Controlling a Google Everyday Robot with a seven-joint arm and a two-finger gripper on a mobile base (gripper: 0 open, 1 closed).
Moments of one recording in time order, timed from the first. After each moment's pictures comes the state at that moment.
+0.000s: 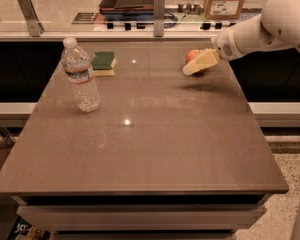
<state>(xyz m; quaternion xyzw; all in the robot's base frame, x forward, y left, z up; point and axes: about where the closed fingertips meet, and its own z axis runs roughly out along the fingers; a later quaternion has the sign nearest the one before) 0.735 -0.171 0.867 -0.41 0.80 0.13 0.41</state>
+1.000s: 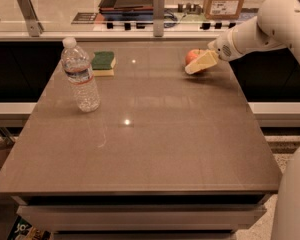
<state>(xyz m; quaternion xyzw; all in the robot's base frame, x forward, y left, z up) 0.756 -0.179 0.848 -0.41 0.81 0.13 0.39</state>
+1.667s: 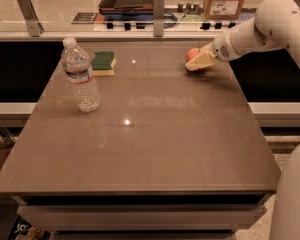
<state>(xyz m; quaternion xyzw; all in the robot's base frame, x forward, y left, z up) 0.757 -0.174 0.843 -0.41 0.81 0.13 0.39</state>
